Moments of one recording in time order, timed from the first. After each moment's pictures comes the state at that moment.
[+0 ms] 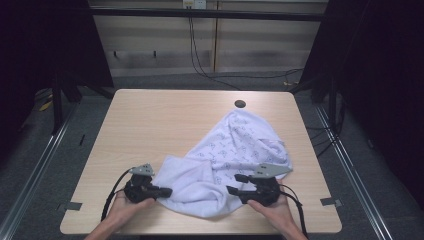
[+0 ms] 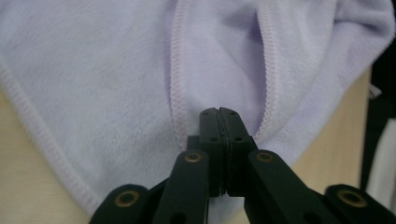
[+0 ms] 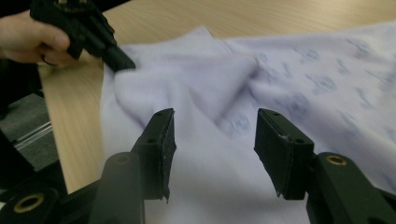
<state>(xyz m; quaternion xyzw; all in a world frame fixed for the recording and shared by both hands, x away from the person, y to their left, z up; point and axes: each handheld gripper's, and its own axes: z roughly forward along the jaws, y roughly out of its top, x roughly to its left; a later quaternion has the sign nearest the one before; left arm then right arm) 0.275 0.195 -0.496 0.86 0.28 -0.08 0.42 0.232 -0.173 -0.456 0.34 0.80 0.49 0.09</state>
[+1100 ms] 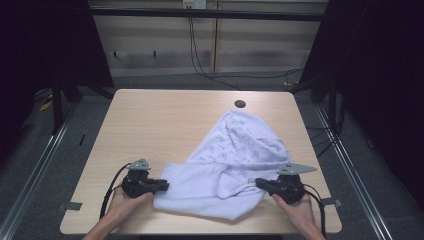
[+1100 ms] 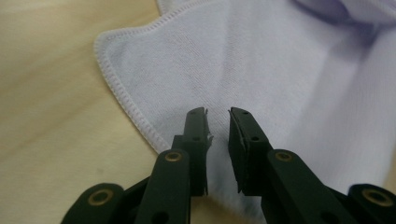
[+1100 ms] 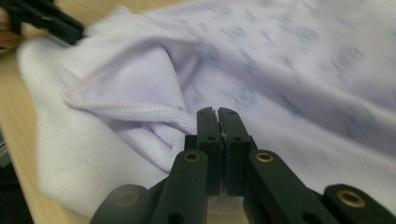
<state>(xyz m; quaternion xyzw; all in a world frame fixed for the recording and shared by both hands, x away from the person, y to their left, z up) 0.291 0.202 -0.501 0.85 0.32 -0.04 0.41 0.226 -0.257 -0.475 0.45 0.78 0.43 0.10</state>
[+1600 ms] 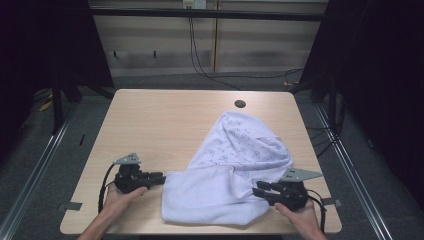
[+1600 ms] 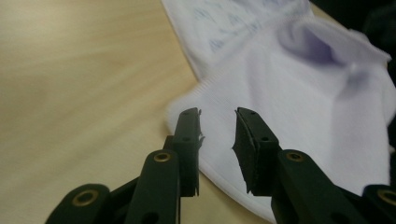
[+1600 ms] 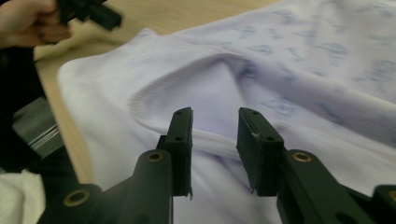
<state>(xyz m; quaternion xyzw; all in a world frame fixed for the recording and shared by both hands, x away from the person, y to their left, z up) 0.316 0.227 -0.487 0.80 0.36 -0.02 0.48 0.211 -0.240 -0.461 0.38 0.79 0.48 0.07</state>
